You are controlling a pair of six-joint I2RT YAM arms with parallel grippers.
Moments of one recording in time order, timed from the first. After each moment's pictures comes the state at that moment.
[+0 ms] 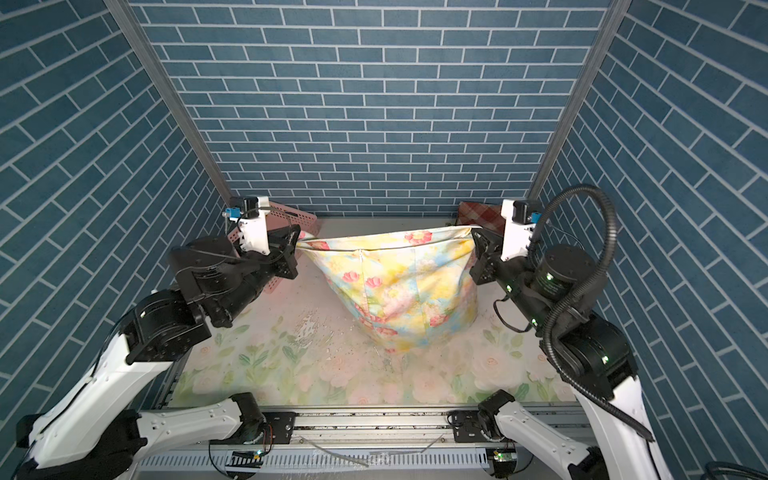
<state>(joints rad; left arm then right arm) -0.90 1.08 1.57 -0.66 -0.54 -0.27 0.58 0.90 1.56 -0.75 0.13 0.17</state>
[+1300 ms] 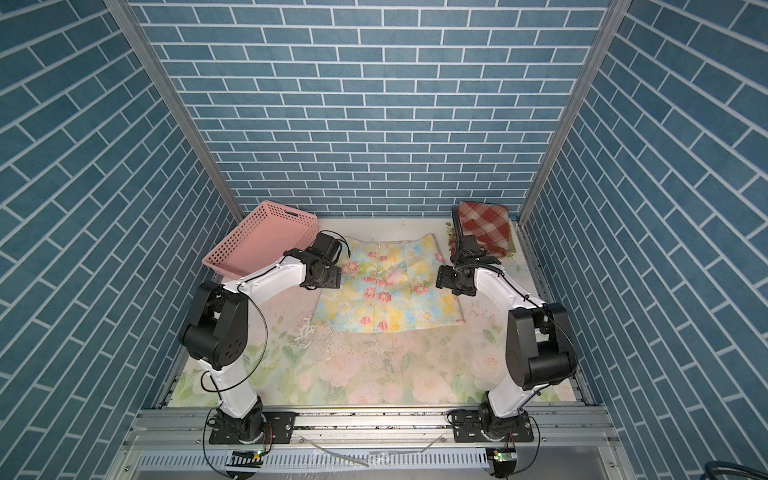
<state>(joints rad) -0.43 1.84 1.32 -0.66 -0.26 -0.38 0.24 1.62 1.13 -0.61 -0.10 0.37</state>
